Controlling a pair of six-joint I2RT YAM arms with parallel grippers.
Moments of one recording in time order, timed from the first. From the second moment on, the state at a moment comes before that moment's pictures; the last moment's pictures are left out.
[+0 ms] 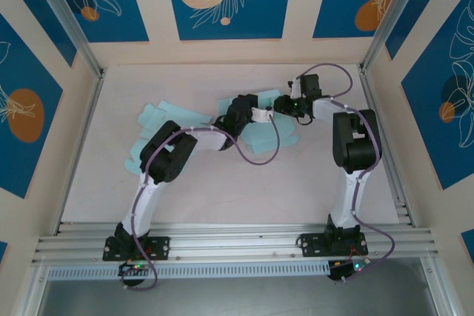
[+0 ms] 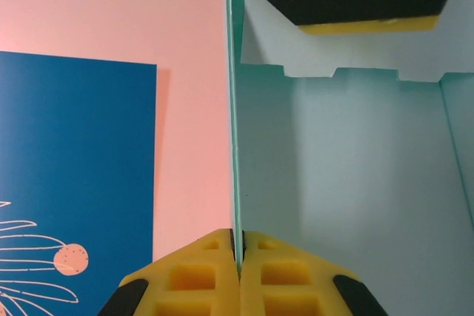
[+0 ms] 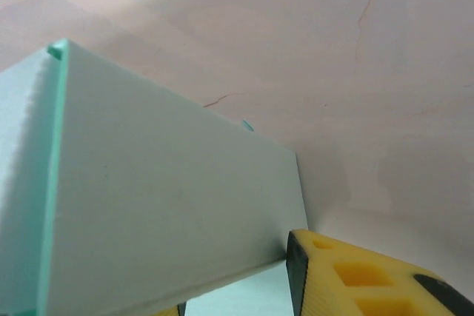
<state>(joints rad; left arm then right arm) -0.73 2.28 1.45 0.60 -0.25 1.34 0.12 2.05 1.36 -0.21 -0.40 0.30</state>
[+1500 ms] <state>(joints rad) -0.73 1.90 1.26 0.39 -0.15 0.82 0.27 1.89 1.18 -0.06 -0.07 0.22</state>
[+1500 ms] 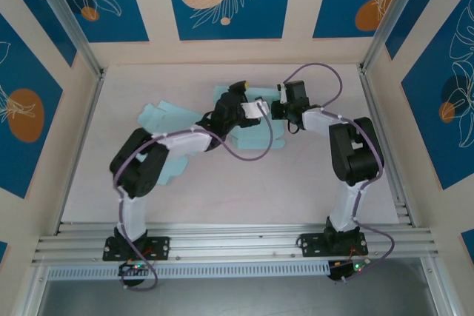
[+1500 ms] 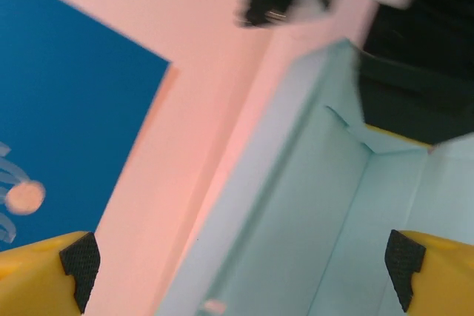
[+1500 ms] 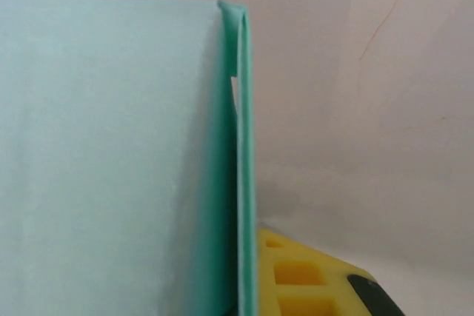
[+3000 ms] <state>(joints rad) -0.47 1.77 1.06 0.14 0.18 -0.72 0.40 1.68 0.98 -0.15 0.11 0.37</state>
